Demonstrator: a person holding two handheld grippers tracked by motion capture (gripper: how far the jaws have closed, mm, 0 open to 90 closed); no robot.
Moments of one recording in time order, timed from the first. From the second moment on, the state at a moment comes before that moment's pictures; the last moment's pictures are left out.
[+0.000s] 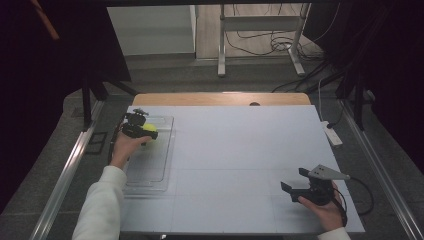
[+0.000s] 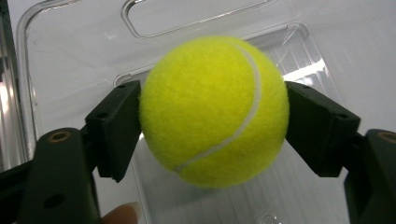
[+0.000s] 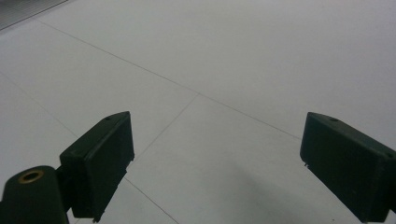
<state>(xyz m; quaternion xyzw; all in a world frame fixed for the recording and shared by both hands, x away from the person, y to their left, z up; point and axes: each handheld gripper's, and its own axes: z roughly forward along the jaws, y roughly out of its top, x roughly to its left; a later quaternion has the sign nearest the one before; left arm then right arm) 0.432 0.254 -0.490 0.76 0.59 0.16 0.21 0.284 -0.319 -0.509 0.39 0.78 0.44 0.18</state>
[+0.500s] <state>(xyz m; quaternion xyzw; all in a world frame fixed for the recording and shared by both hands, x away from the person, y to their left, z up) 0.424 0.259 -0.475 0.75 0.58 0.17 0.27 0.284 -0.319 -0.508 0.39 0.78 0.44 0.18</state>
